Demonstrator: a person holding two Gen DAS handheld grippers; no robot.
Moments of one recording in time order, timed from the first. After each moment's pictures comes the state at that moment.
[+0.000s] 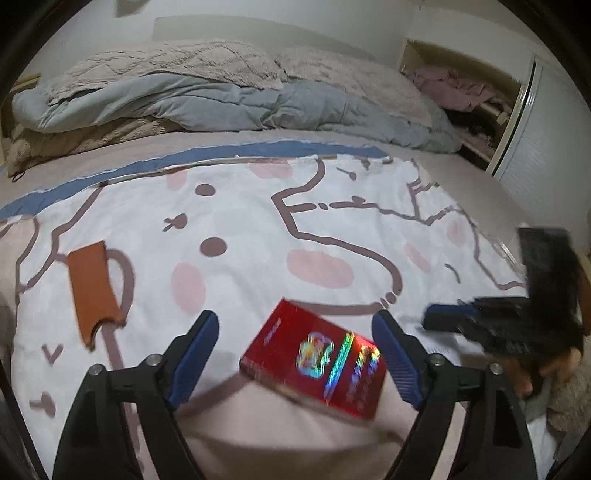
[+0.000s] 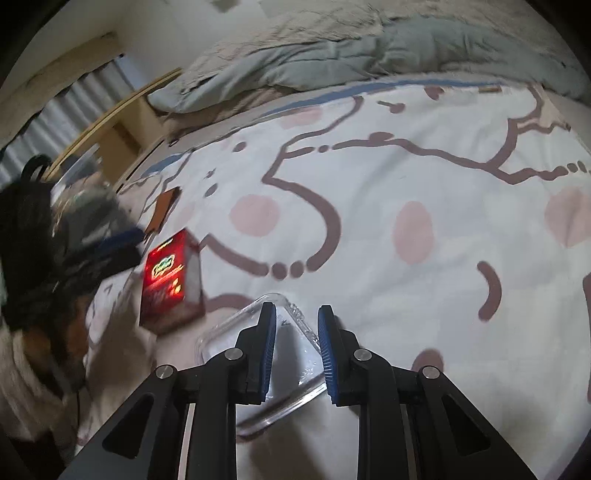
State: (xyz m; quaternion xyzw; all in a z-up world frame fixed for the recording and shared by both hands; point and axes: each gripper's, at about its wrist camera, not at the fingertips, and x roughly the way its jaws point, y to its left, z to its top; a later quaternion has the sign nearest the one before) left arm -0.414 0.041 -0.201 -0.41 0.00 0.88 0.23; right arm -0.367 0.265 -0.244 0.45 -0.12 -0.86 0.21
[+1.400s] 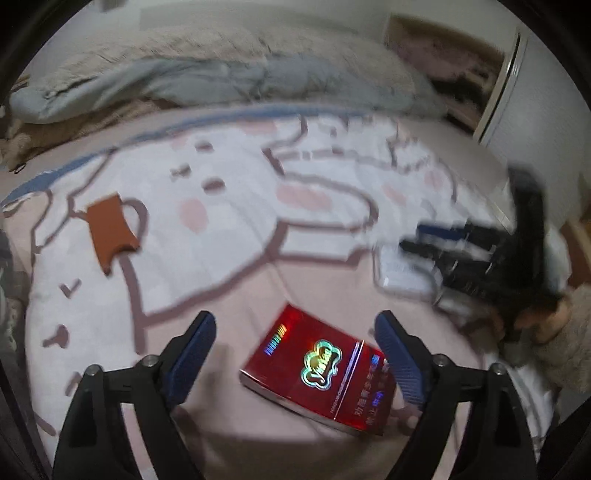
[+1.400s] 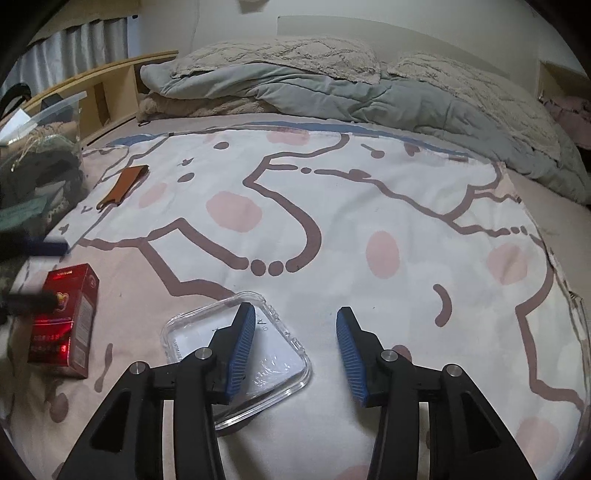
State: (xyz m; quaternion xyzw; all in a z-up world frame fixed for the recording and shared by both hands) left arm -0.346 0.010 -0.193 -0.43 0.02 0.87 0.26; right arm -0.343 0.228 -0.236 0.40 0.04 -0.91 0.09
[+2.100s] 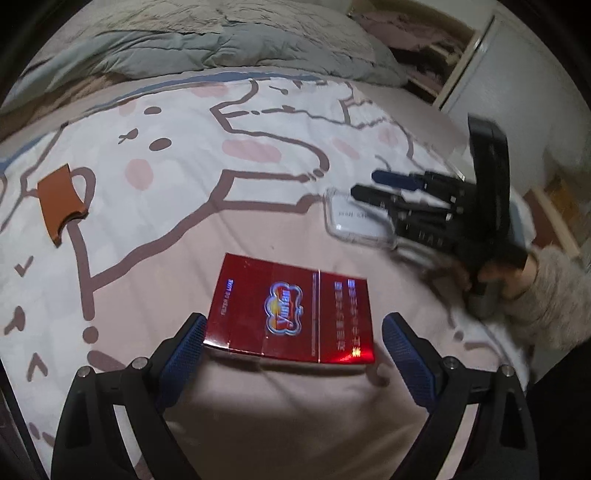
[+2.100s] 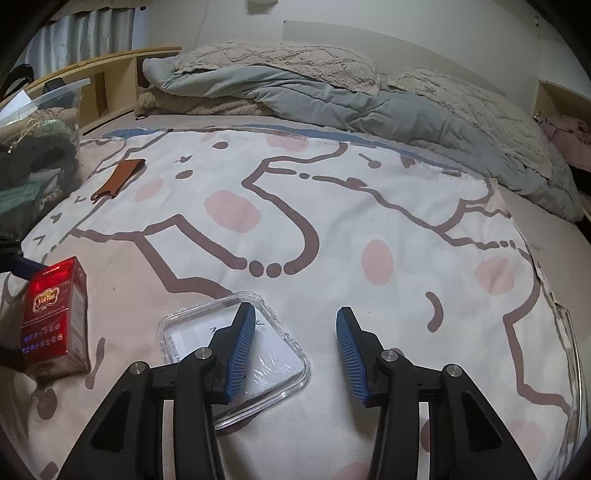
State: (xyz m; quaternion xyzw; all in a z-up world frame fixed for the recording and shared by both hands) left arm -0.328 0.026 -0.217 -0.49 0.05 0.80 0.33; right arm -0.337 0.220 -0.236 0.38 0.07 -0.92 0.07
